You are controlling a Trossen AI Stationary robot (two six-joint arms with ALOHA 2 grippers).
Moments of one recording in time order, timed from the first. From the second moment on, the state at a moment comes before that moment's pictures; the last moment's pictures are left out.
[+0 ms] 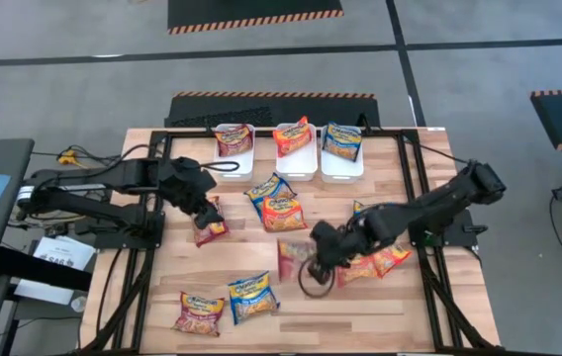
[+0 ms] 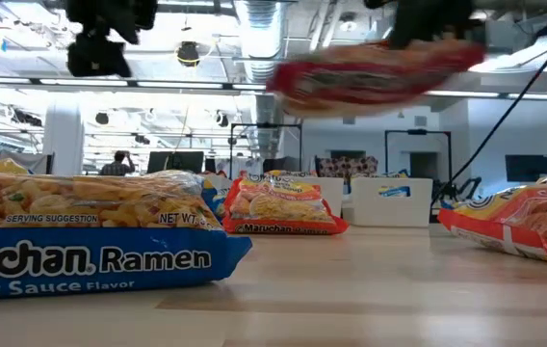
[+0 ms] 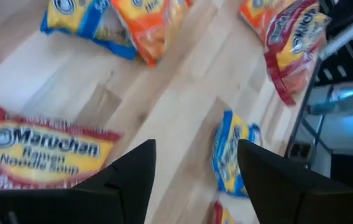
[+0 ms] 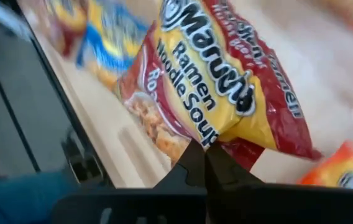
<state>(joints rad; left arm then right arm) 0.10 0.97 0.94 -0.76 0.17 -0.71 0.37 1.56 1.26 -0.66 0.07 1.09</state>
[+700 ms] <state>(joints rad) 0.22 1.17 0.94 -0.10 0.28 -0.87 0.10 1.34 1.26 -0.57 0.13 0.82</state>
